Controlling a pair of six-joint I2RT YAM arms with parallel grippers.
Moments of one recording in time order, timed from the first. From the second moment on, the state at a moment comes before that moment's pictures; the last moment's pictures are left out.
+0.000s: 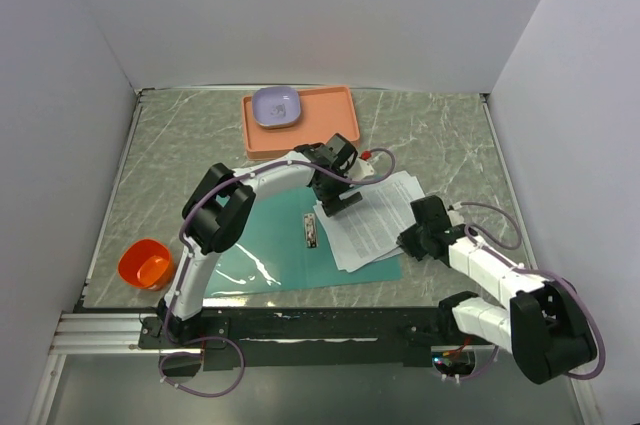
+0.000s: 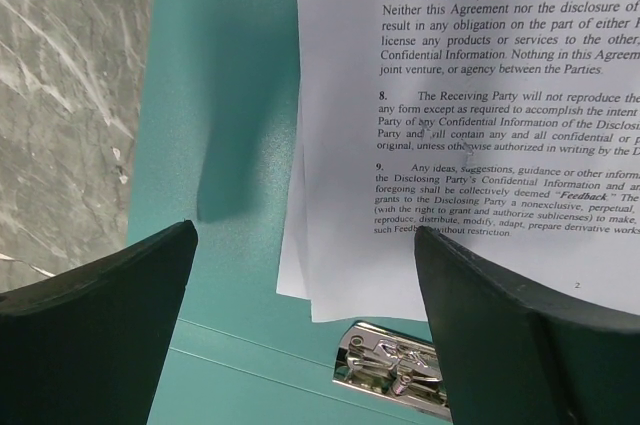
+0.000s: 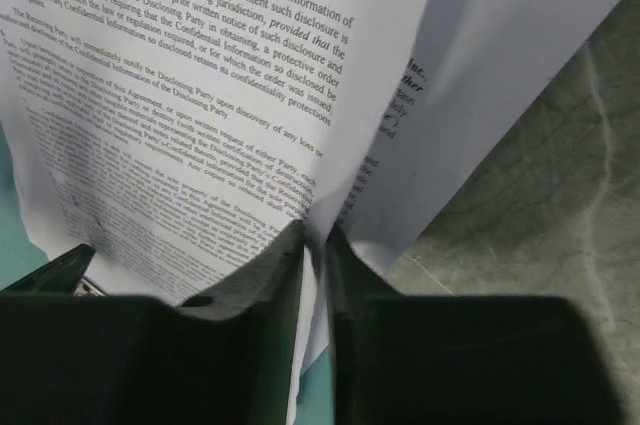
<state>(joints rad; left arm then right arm) -0.79 2.16 1.67 -0.61 0.06 0.38 0.32 1.10 0.42 -0.40 0.13 1.28</state>
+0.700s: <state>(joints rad) -0.41 1.45 1.49 -0.81 0.07 0.32 0.43 0.87 0.63 -0.47 0.27 1.17</state>
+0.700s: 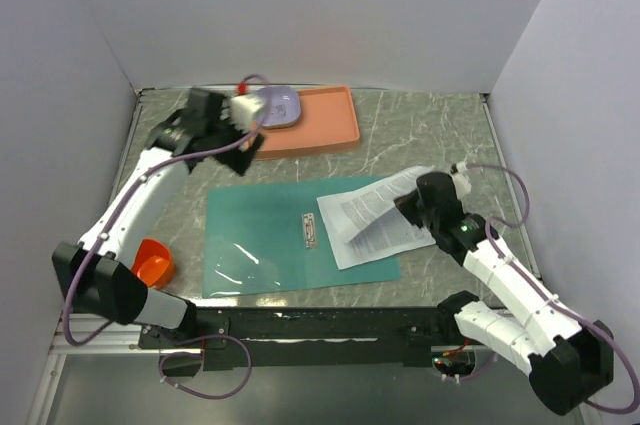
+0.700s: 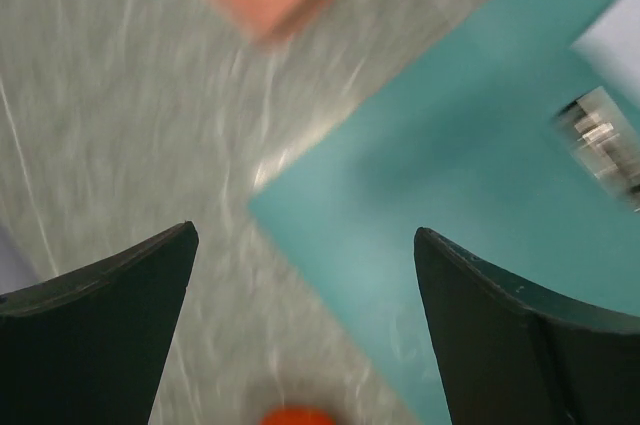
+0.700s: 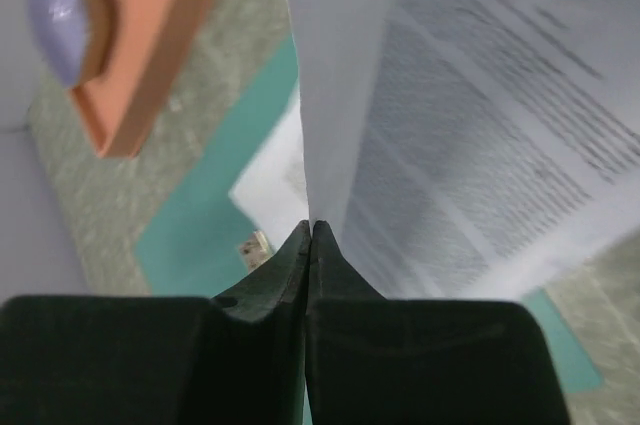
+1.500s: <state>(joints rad) -0.06 1.26 0.91 -0.74 0.03 0.44 0.68 1.07 1.00 -0.35 -0.25 0.53</state>
